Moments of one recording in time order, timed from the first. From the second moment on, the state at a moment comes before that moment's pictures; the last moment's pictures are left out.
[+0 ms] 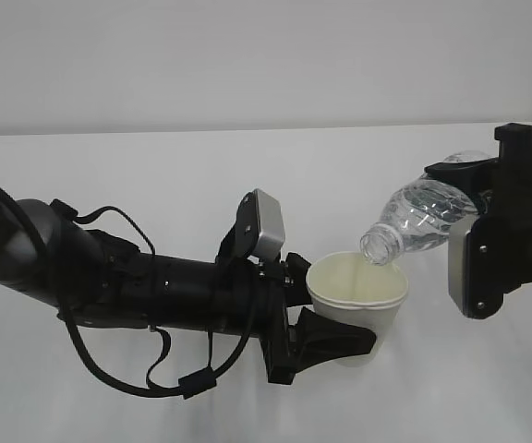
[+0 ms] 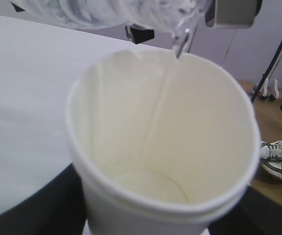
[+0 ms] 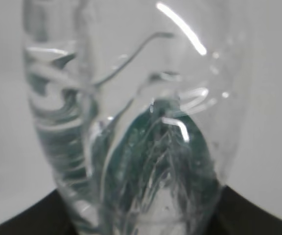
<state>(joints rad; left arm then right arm) -0.59 2.16 -0.97 1.07 -1.09 -0.61 0.12 1.55 -0.49 -0.45 -0.71 -1.33</state>
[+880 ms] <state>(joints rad) -0.59 2.16 -0.97 1.08 -1.09 -0.61 0.12 1.55 -0.49 -0.45 -0.71 -1.35</state>
